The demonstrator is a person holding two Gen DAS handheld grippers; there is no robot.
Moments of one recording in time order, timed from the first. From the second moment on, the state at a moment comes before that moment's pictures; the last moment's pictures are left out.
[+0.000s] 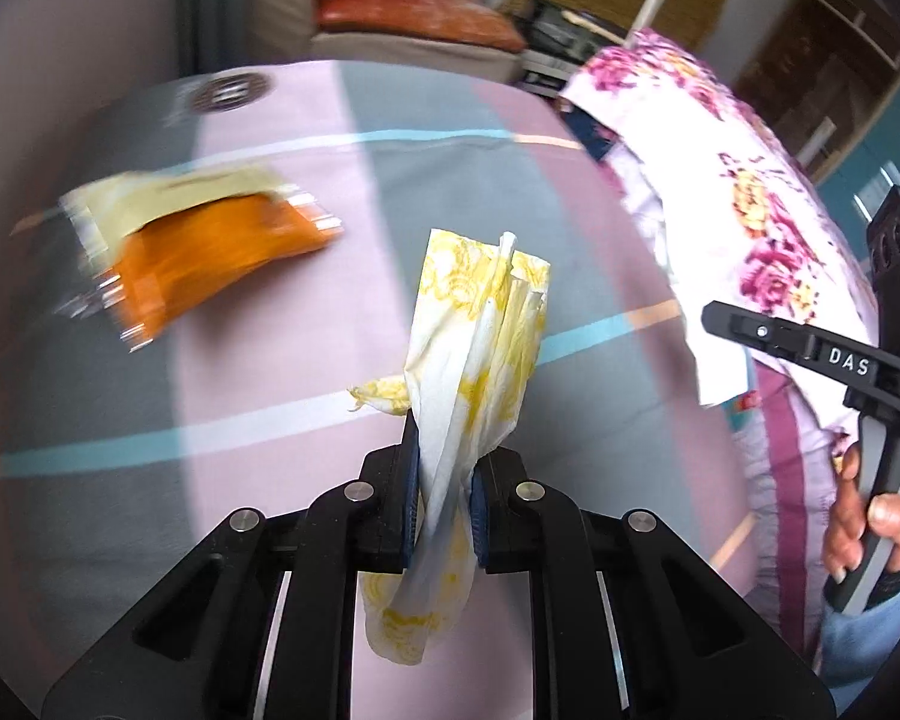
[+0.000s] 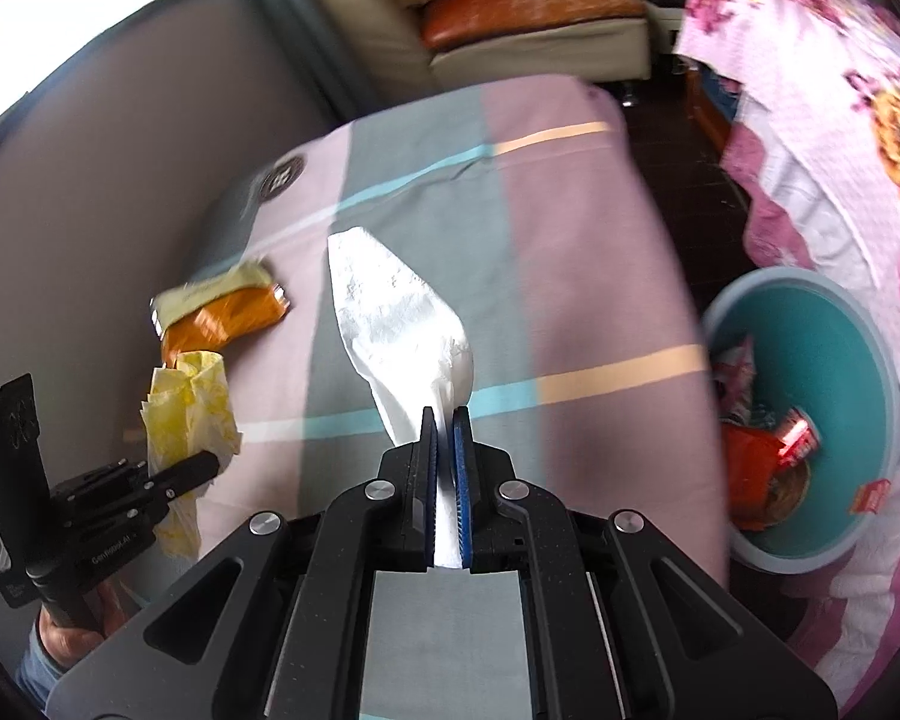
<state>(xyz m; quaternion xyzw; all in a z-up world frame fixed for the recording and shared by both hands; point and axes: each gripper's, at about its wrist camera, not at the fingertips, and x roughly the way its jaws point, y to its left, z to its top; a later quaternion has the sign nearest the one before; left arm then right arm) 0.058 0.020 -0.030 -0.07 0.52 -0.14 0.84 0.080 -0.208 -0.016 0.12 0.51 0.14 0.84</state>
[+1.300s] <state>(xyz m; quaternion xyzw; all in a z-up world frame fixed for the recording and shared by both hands) 0.125 -0.249 -0.042 0.02 0.54 -0.28 0.80 0.040 -0.453 -0.023 0.25 0.44 -0.04 0.86</state>
